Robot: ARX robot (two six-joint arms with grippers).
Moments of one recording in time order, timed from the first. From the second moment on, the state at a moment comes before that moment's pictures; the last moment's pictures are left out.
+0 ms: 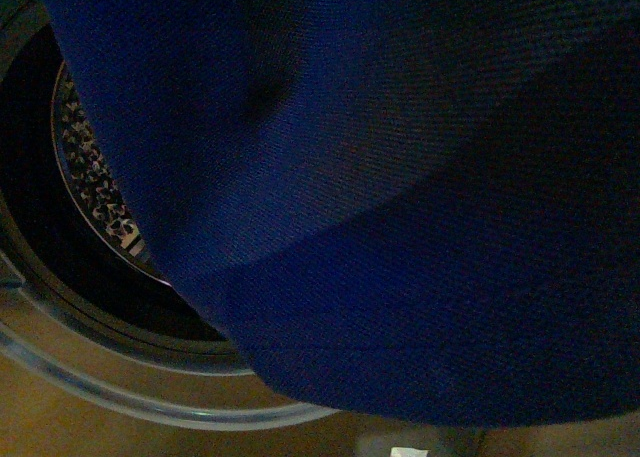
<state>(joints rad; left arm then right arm) 0.08 1.07 0.76 0.66 0.71 -0.22 0.33 1.38 1.69 -0.06 -0.47 0.30</state>
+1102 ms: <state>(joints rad) -0.48 1.27 1.07 0.50 0.41 -0.18 0.32 1.38 1.69 -0.06 -0.46 0.30</state>
